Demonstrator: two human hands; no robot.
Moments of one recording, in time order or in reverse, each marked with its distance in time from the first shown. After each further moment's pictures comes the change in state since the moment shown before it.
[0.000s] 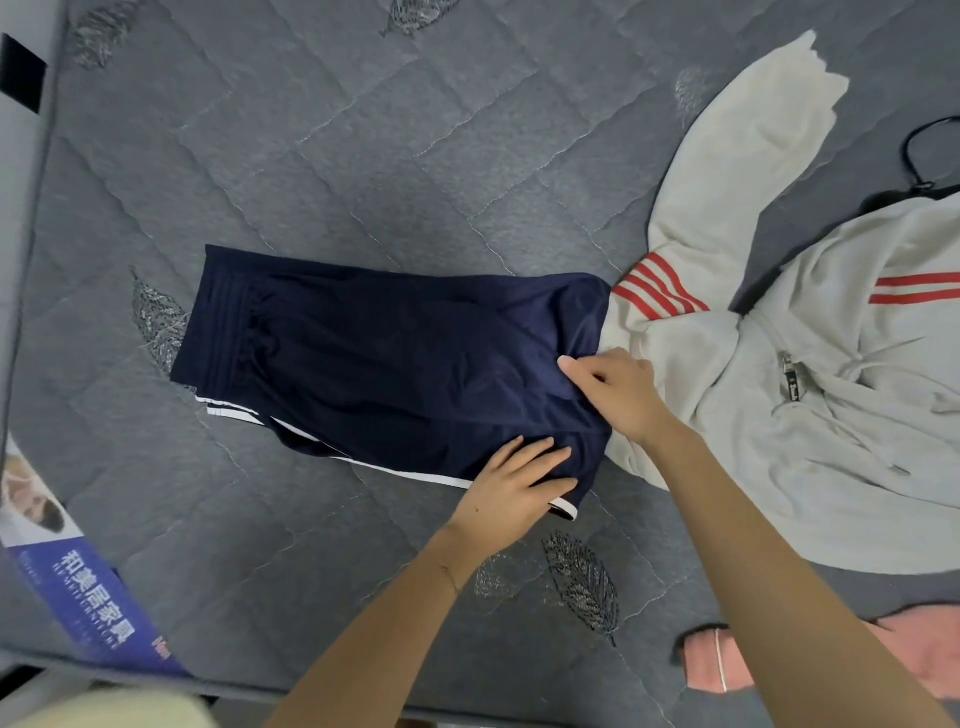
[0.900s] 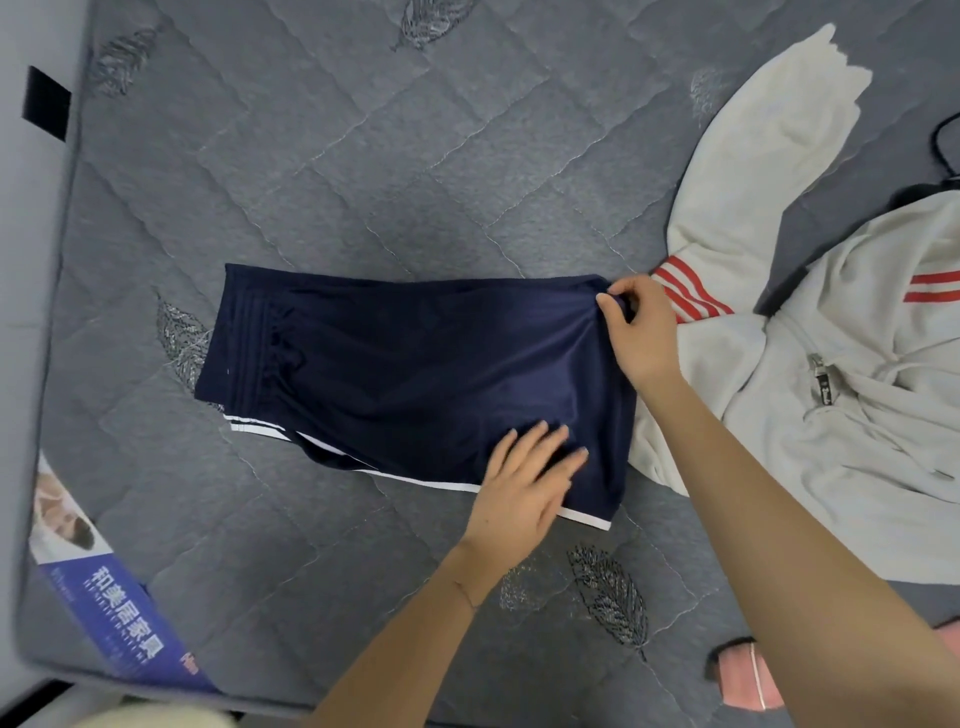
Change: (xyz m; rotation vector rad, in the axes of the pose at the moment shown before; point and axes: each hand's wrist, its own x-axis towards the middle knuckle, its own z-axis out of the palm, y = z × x) left_hand -0.009 -0.010 0.008 0.005 0.087 -0.197; right_hand 0.054 -0.015 -0.009 0.279 0.497 -0.053
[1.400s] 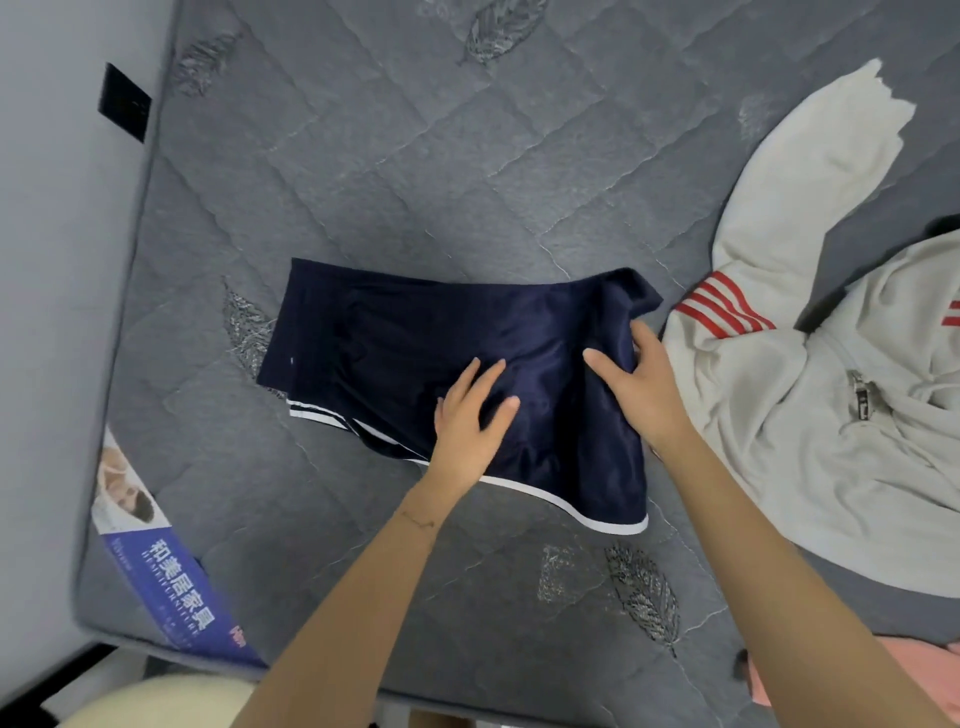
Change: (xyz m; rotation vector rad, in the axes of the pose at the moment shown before) left_hand 0.011 -0.075 -0.085 -0.576 0.002 -0.696; right_hand -0.073 -0.058 0.018 0.278 -0.242 0.111
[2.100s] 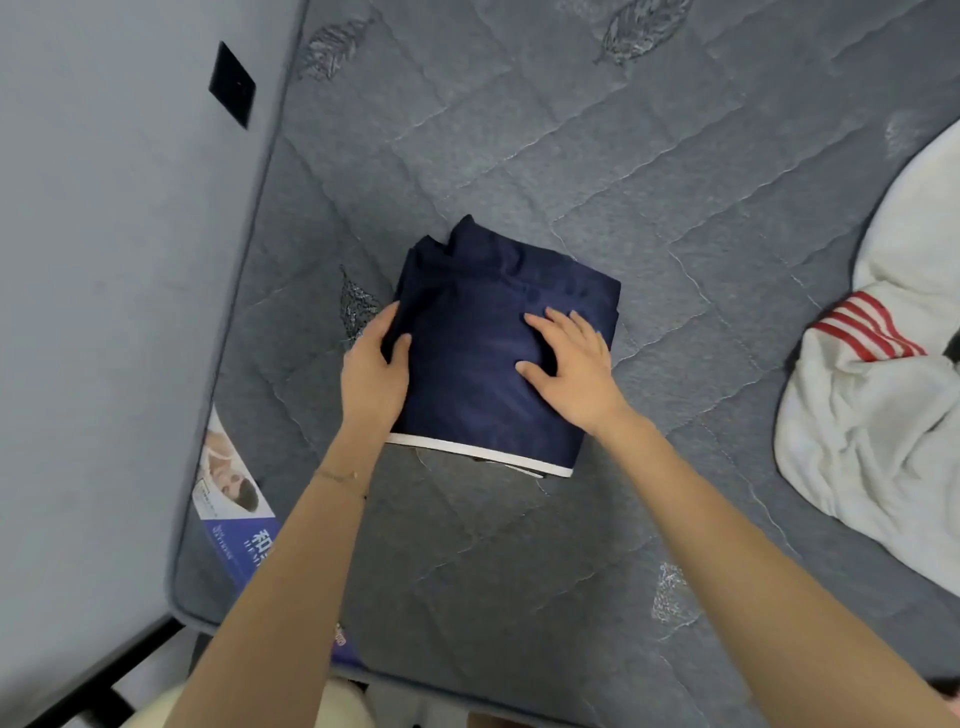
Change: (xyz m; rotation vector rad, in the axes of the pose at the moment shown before) left_hand 0.025 -0.075 -0.214 -0.026 0.399 -0.077; right_hand 0.014 -0.039 0.199 -0.736 -0.290 -0.166
